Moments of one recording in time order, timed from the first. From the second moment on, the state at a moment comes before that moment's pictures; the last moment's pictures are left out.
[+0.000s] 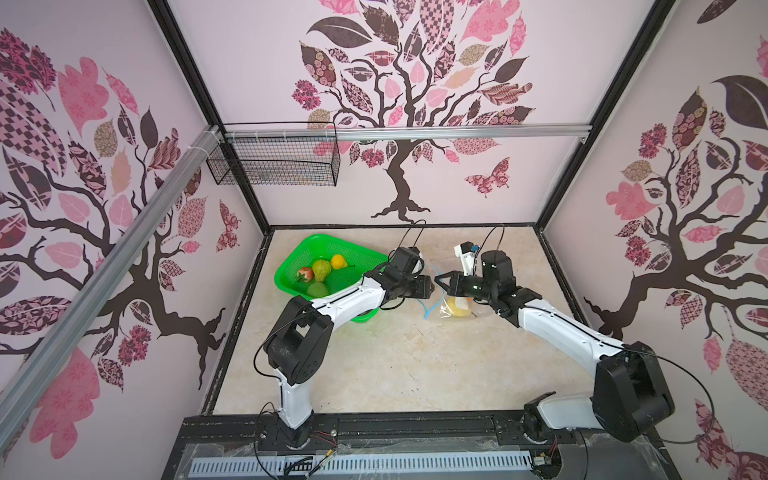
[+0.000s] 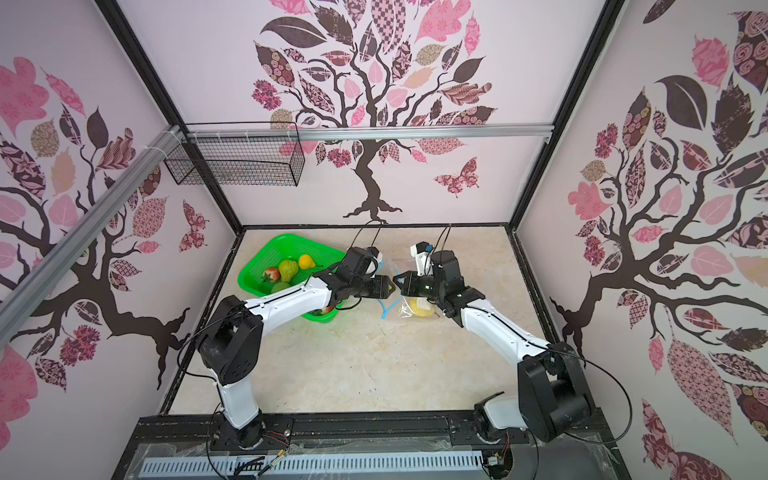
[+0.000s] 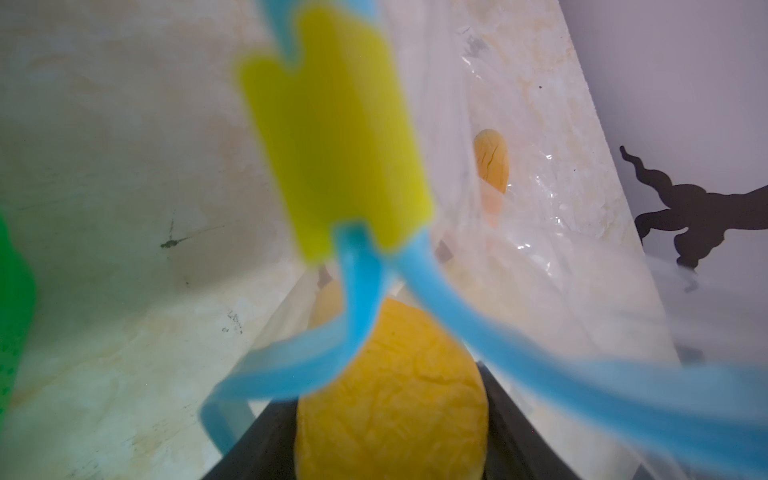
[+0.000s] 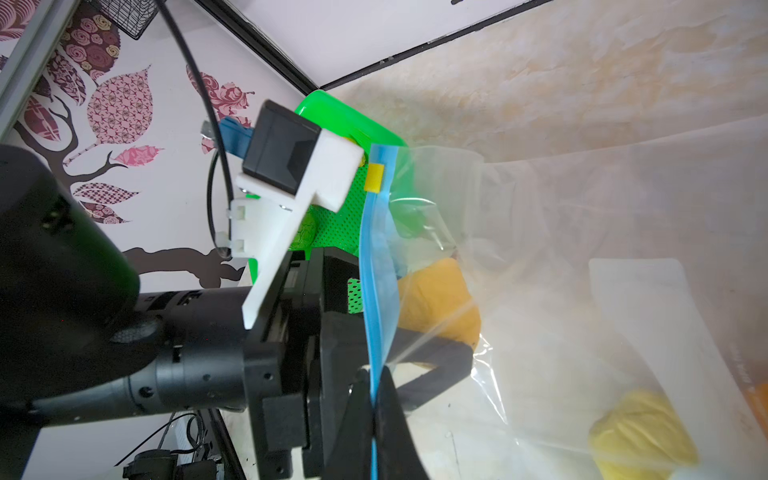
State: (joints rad) left arm -0.69 1.87 1.37 -0.31 0.18 -0.51; right arm 0.38 1.37 0.88 0.01 -0.49 0.55
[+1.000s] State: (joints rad) left arm -0.63 1.57 1.33 -0.38 0.31 -0.55; right arm 0.38 1.37 0.88 0.01 -0.46 0.54
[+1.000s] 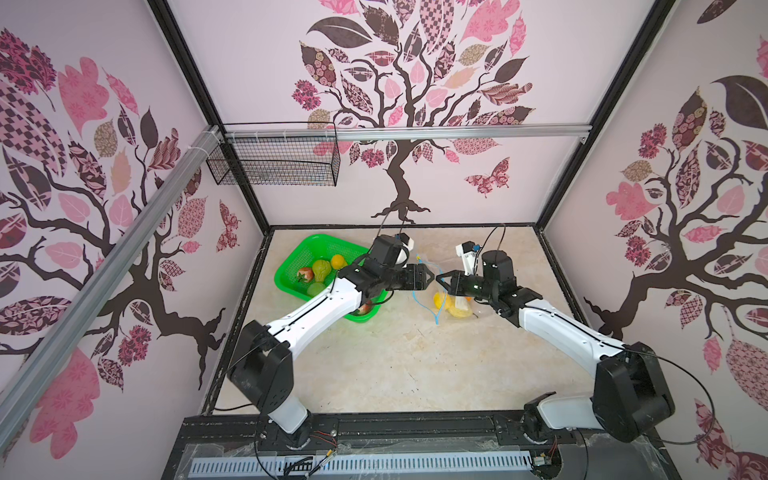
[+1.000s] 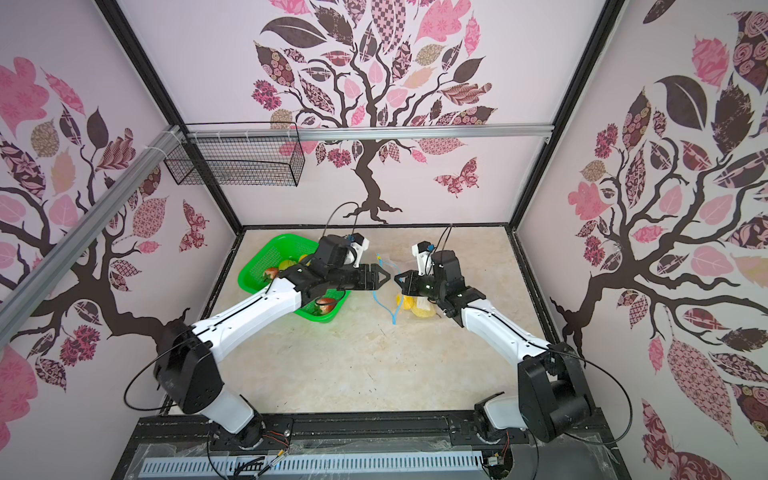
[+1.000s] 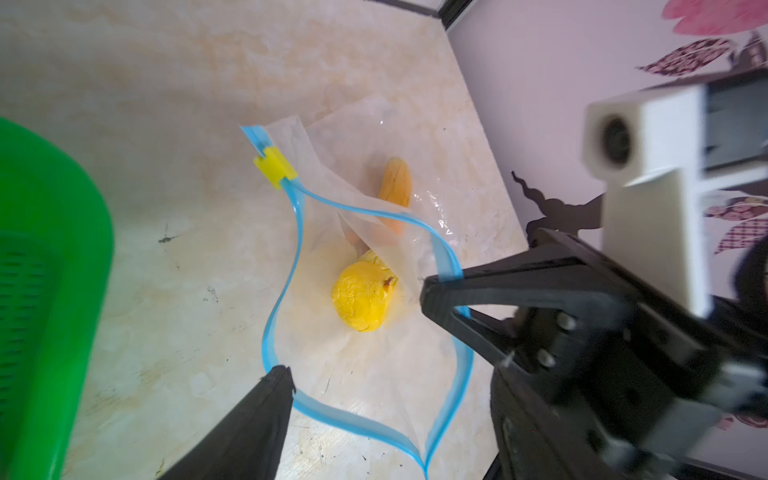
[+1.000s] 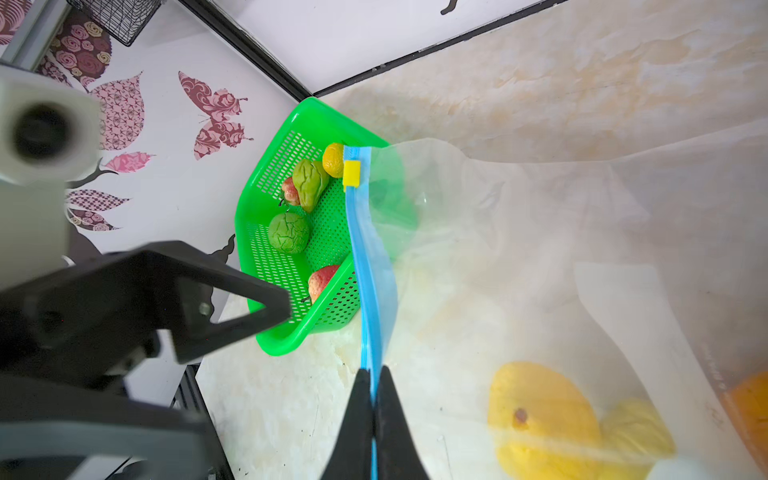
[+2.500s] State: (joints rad) left arm 0.00 2.16 1.78 -0.73 -0.07 -0.16; right arm 0.38 1.34 0.88 0.00 -0.42 0.49
